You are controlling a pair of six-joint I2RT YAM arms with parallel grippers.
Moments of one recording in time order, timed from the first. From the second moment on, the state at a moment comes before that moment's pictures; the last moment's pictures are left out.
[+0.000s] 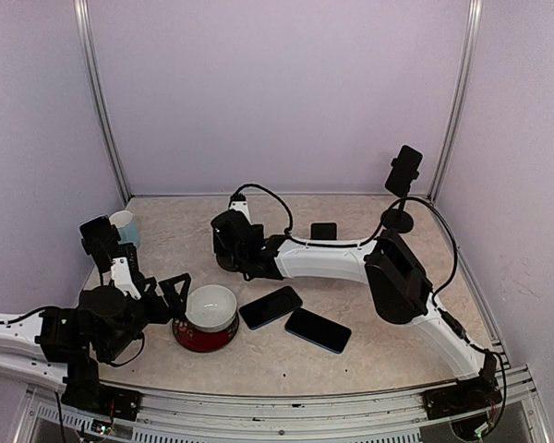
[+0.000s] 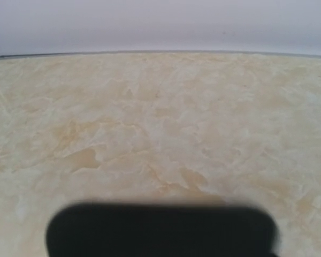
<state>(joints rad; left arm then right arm) -1.24 0.68 0.35 0.00 -0.87 -0.68 1.04 2.55 2.15 -0.05 0.70 0.47</state>
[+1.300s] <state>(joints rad) -1.24 0.69 0.34 -0.01 -0.89 -0.67 1.03 1.88 1.59 0.11 0.29 0.15</state>
